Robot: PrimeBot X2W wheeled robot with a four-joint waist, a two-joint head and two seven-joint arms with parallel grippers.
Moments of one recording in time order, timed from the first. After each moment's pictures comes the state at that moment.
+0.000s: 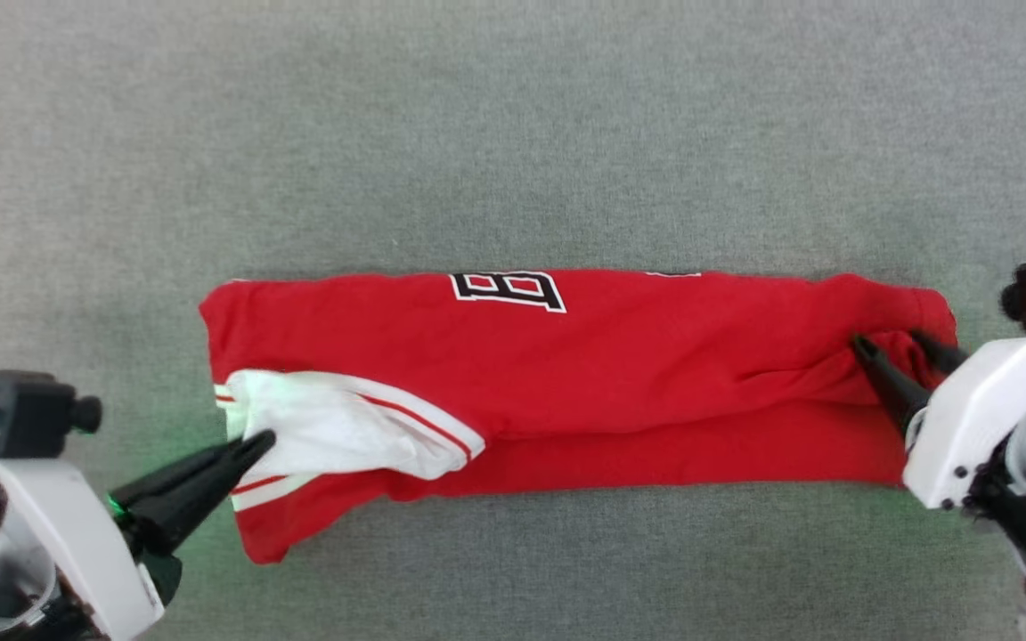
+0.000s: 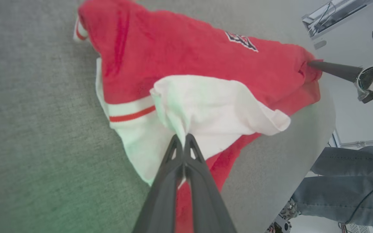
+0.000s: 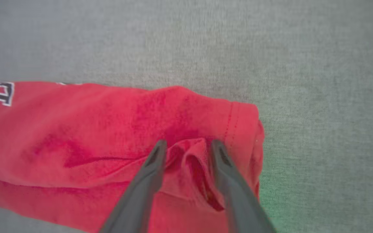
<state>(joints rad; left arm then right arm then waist) -0.58 1.20 -1.01 -0.17 -1.50 -0.13 -0.07 -0.29 -0.05 -0.11 -0.25 0.29 0.13 0.92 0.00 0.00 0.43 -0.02</state>
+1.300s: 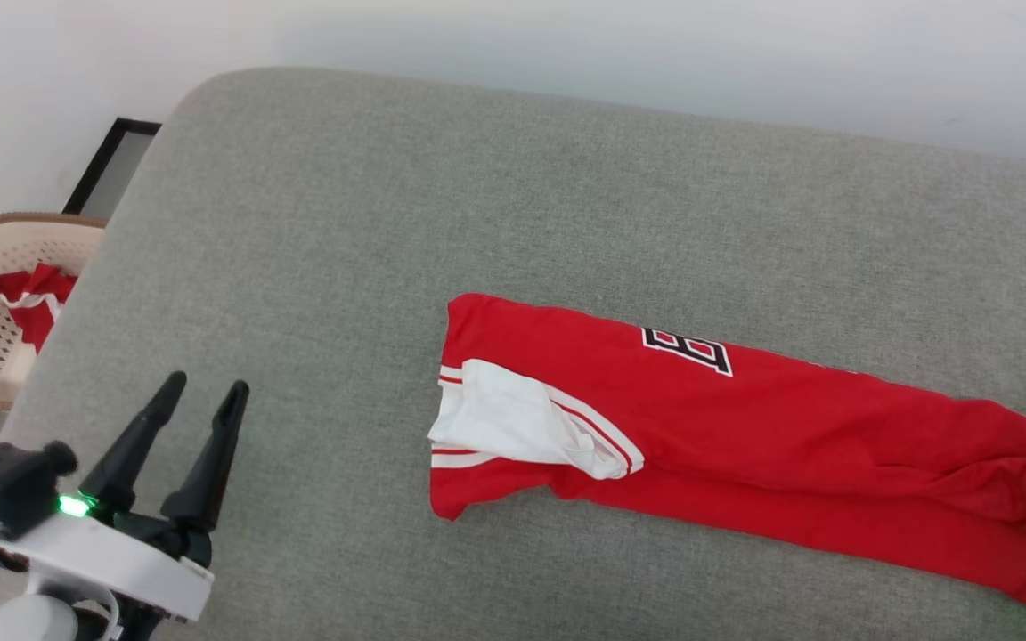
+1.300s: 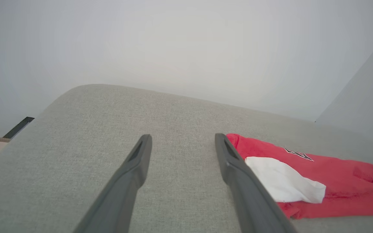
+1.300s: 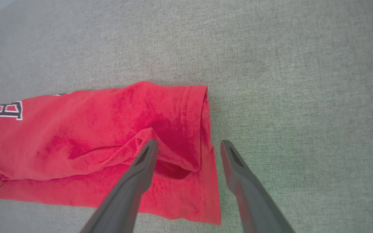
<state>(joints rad) -0.16 0.67 -0.33 0.09 -0.91 -0.13 -0.26 -0.19 -0.10 -0.52 -0.14 0.35 0.13 1.09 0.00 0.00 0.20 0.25</state>
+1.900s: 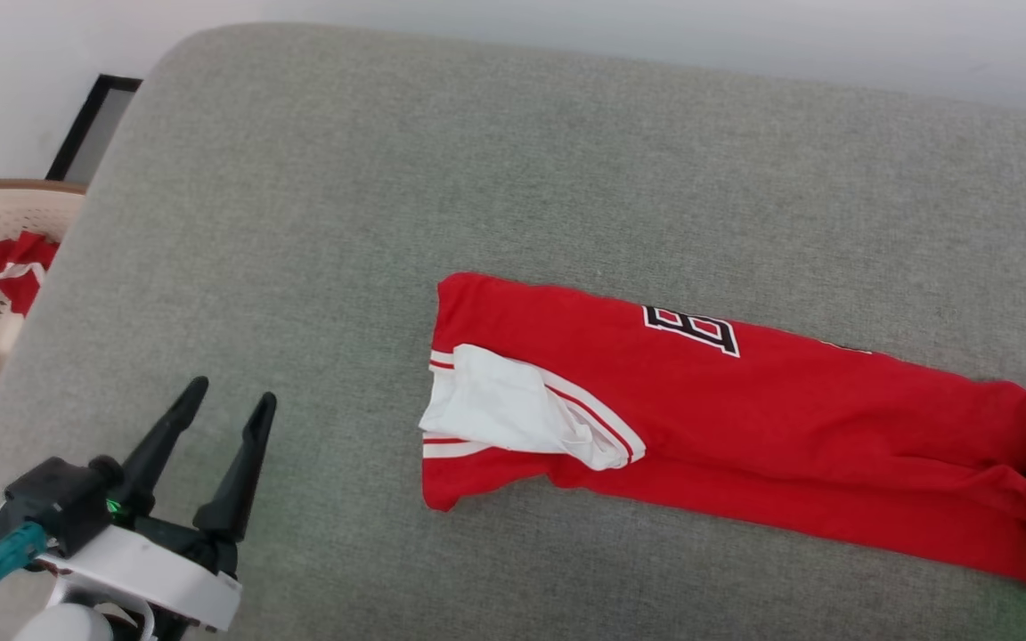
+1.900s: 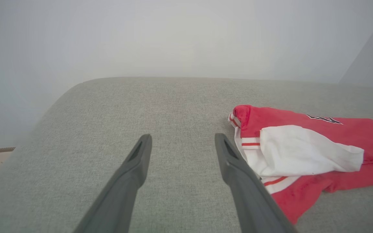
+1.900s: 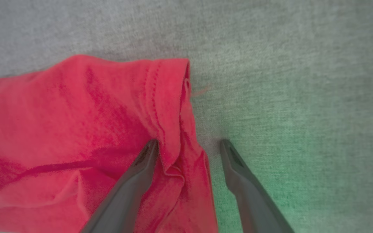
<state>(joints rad) -0.14 0.57 -0.27 0.10 -0.63 -0.13 -0.26 -0.30 -0.07 -0.54 0.03 0.22 0.13 1.14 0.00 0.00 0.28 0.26</state>
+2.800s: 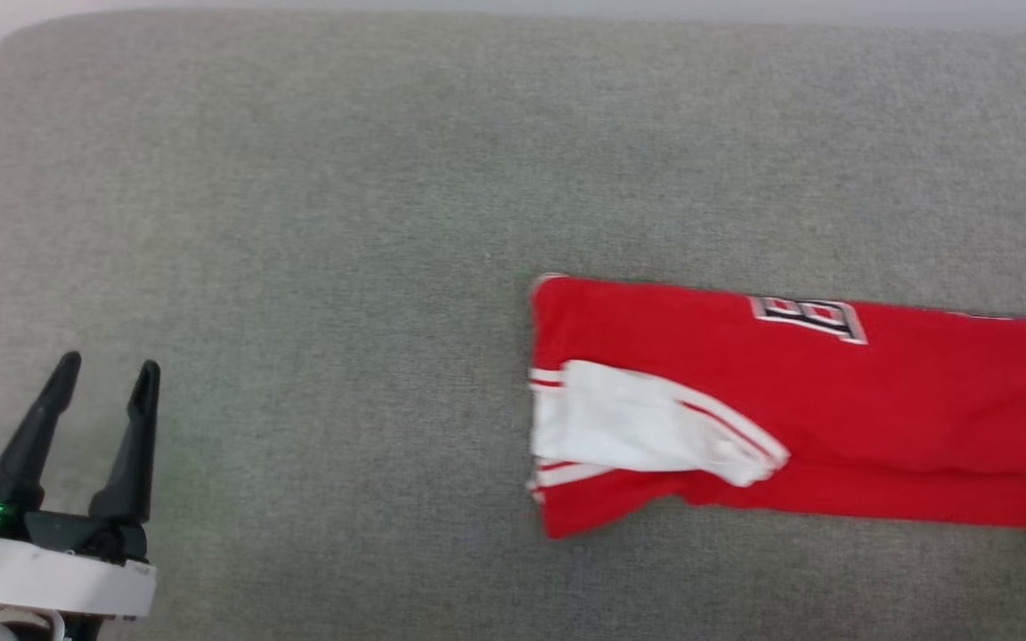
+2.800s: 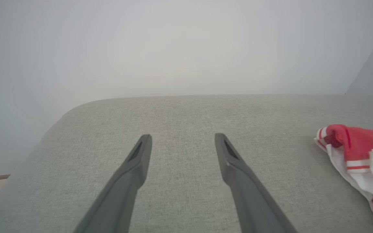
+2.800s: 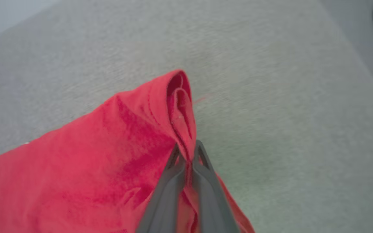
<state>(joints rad) -0.05 0.53 -0.01 -0.01 -0.54 -0.13 -0.26 -0.32 -0.06 -0.70 -0.25 0.17 0.13 1.03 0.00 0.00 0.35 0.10</state>
